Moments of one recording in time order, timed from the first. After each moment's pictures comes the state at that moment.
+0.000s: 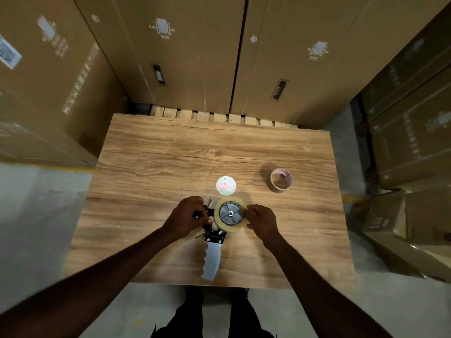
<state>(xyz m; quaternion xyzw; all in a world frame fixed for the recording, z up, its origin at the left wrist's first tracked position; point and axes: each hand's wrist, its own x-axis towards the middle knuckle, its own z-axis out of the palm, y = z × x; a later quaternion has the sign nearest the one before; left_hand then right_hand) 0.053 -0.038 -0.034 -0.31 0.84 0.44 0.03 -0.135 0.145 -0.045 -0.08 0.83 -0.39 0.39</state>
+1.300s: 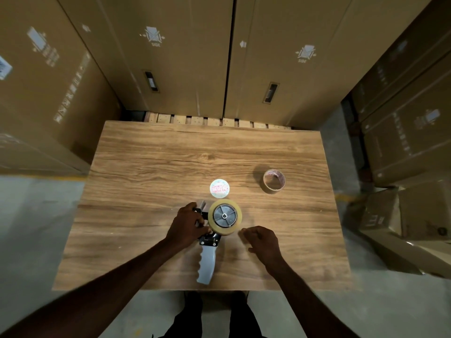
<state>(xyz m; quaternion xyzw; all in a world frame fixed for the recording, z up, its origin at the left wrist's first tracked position) 0.040 -0.010 -0.042 -0.36 0.85 0.38 0.08 -0.111 0.206 -0.051 -0.04 0.83 -0.40 0.40</state>
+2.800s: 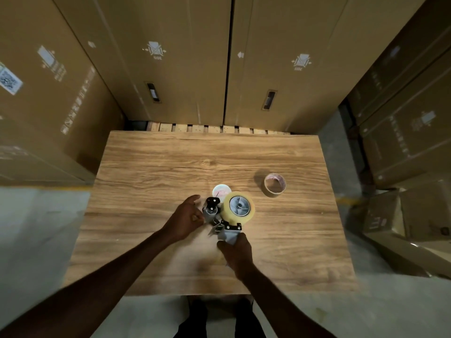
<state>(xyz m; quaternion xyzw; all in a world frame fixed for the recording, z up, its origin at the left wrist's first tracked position) 0.040 -0.045 -0.027 -0.28 0.86 0.43 0.01 -0.037 0.149 -0.043 0.02 0.82 -0.38 0.43</state>
